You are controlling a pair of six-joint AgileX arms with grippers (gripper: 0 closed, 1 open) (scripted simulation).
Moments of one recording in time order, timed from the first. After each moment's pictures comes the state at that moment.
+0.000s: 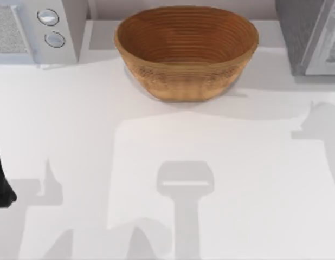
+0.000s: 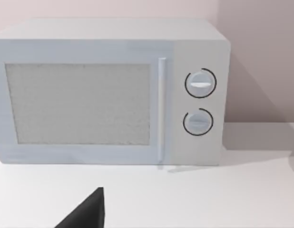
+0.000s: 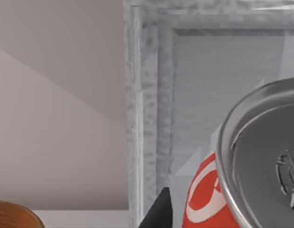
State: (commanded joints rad) left arm 0.00 0.00 0.00 0.00 0.00 0.00; right arm 0.09 0.66 0.84 -0.20 0.10 0.01
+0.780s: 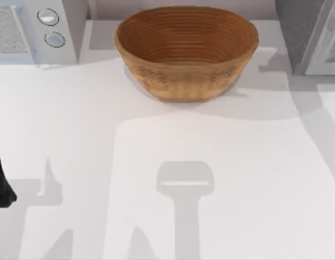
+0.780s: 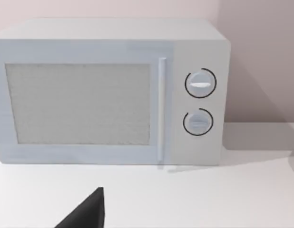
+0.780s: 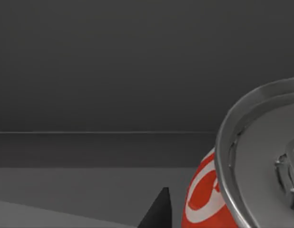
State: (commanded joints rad) left arm 0.00 0.00 0.00 0.00 0.00 0.00; right arm 0.18 1.32 1.74 -0.42 0.20 0.02
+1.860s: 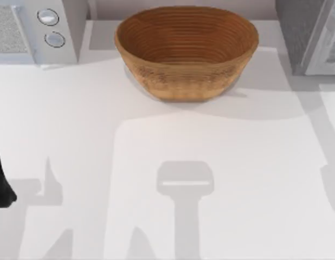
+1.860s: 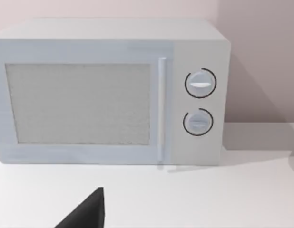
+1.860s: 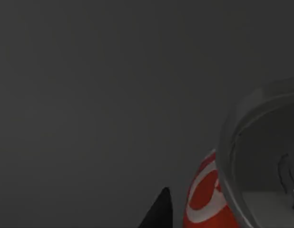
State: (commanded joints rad) left arm 0.00 0.00 0.00 0.00 0.00 0.00; right arm 0.13 1.83 2.43 -0.59 0.15 0.02
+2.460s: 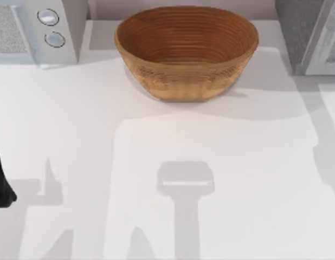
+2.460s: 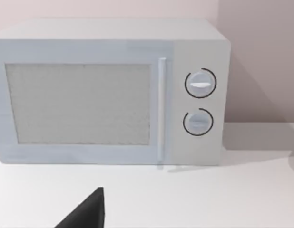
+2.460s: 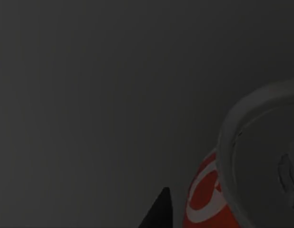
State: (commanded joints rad) left arm 0.00 0.00 0.00 0.00 0.00 0.00; right arm 0.10 2.09 2.77 -0.68 0.12 0.02
